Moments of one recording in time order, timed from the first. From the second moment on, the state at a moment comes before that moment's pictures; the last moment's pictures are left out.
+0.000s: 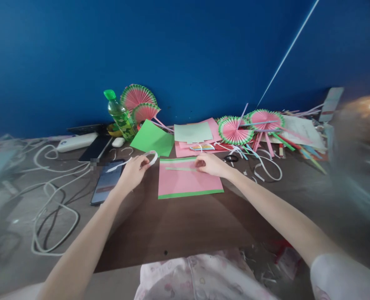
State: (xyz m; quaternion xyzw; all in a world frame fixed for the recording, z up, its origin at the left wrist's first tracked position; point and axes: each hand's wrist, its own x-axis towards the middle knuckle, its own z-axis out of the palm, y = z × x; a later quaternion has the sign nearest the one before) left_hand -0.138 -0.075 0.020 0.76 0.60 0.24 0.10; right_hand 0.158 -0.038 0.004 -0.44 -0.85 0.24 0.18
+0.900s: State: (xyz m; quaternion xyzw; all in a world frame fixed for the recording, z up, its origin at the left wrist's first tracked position) left_hand -0.038 -0.072 0.031 0.53 0.42 0.50 0.54; right_hand 0.107 -0.057 0.030 -0.36 -0.76 0.20 0.50
